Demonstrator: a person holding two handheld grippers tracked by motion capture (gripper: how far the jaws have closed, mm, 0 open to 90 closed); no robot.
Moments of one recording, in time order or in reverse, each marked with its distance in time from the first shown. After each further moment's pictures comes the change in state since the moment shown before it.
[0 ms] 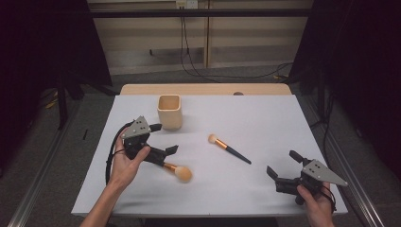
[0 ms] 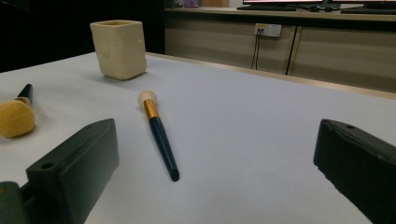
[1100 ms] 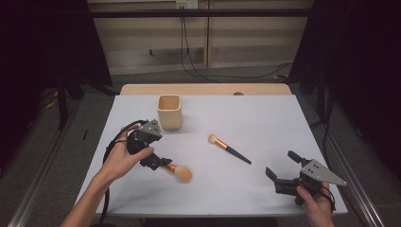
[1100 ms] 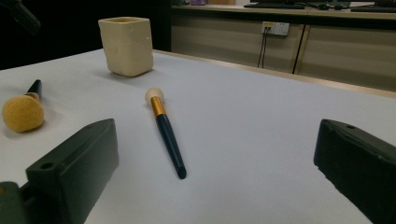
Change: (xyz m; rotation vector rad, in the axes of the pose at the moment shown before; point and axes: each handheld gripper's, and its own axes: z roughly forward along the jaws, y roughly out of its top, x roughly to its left) left arm 0.009 0.008 0.013 0.477 -0.180 0.120; right arm 0.001 0.000 0.000 0.005 0.022 -0.010
